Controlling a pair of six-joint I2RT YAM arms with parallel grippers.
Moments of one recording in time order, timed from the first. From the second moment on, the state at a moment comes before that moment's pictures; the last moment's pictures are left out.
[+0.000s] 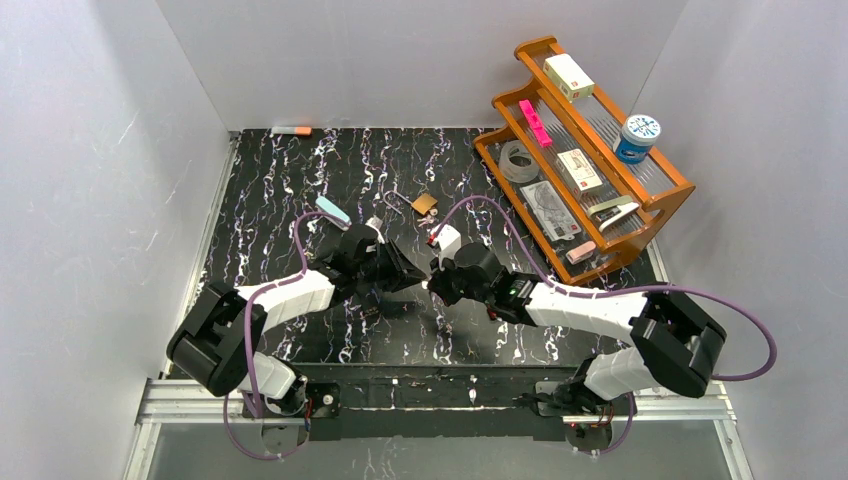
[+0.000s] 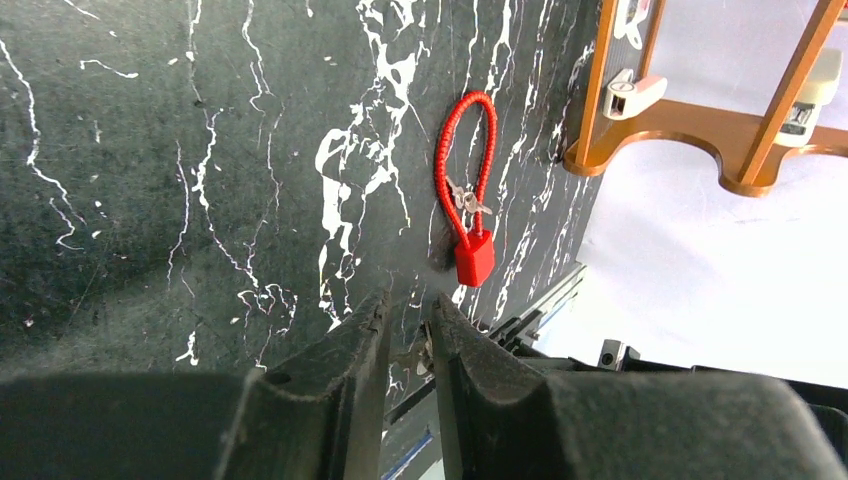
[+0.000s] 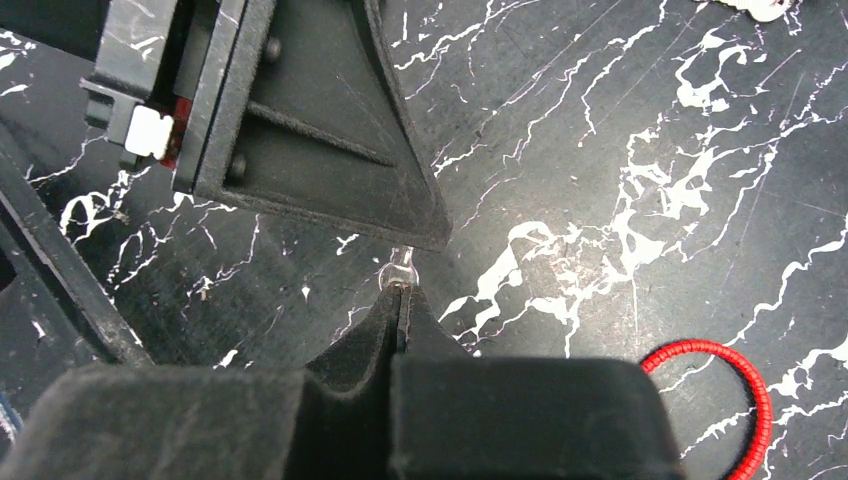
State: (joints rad) left arm -0.59 1.42 0.61 0.13 0.31 -1.12; right arm 0.99 1.38 0.69 0.15 0.02 0.20
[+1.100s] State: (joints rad) left arm -0.59 1.19 0.64 0.23 0.53 -0.86; right arm 0.81 1.13 0.57 0.42 -0.32 0.71
